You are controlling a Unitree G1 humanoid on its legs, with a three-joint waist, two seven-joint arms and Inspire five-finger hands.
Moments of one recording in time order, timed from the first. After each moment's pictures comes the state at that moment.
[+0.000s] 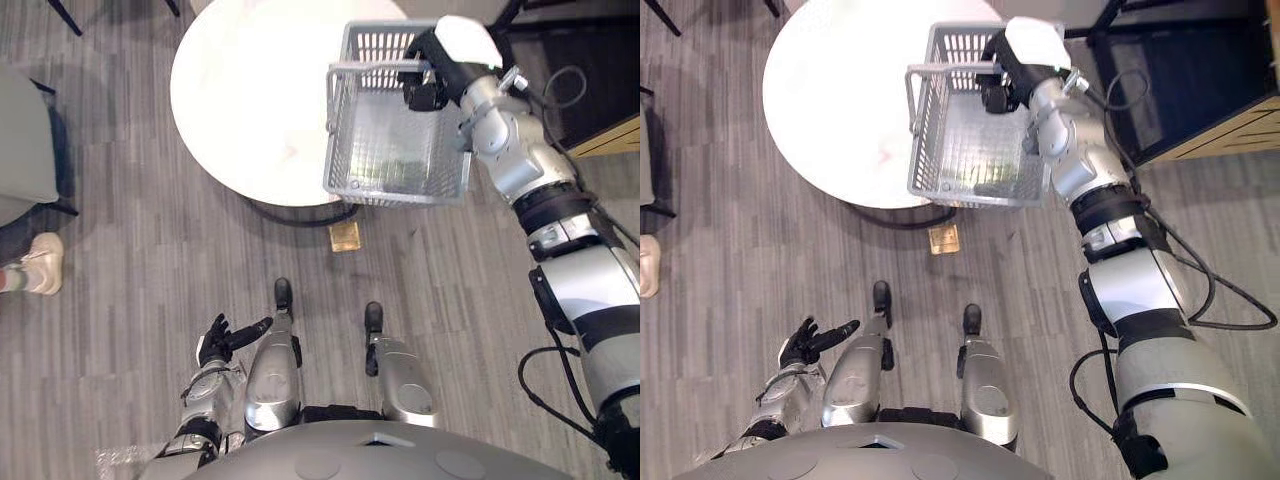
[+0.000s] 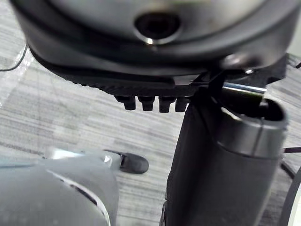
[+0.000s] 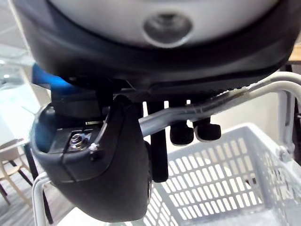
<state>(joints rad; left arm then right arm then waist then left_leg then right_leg) -0.01 0.09 0.18 1.01 -0.30 -0.15 0.08 -1.02 -0.56 0.41 0.80 -0.49 -0.09 -0.06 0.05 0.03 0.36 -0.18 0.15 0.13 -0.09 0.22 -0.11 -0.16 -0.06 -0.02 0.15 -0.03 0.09</state>
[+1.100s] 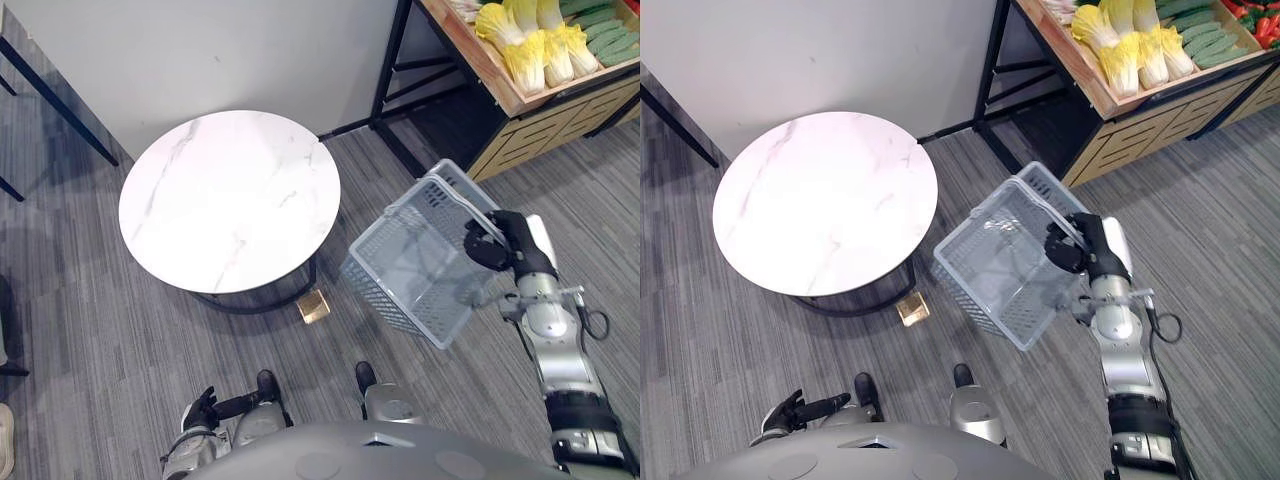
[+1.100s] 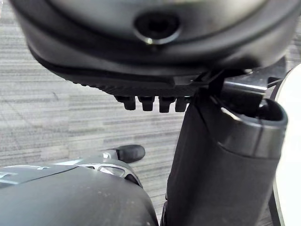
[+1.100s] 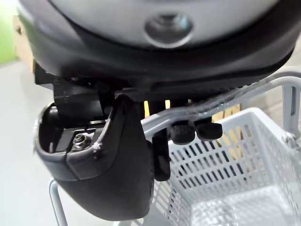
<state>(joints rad) 0.16 0.12 0.25 1.11 -0.10 -0.09 0.04 0.06 -0.41 -0.22 0.22 -0.23 -0.08 -0.08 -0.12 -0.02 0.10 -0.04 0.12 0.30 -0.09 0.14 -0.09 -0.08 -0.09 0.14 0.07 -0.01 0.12</state>
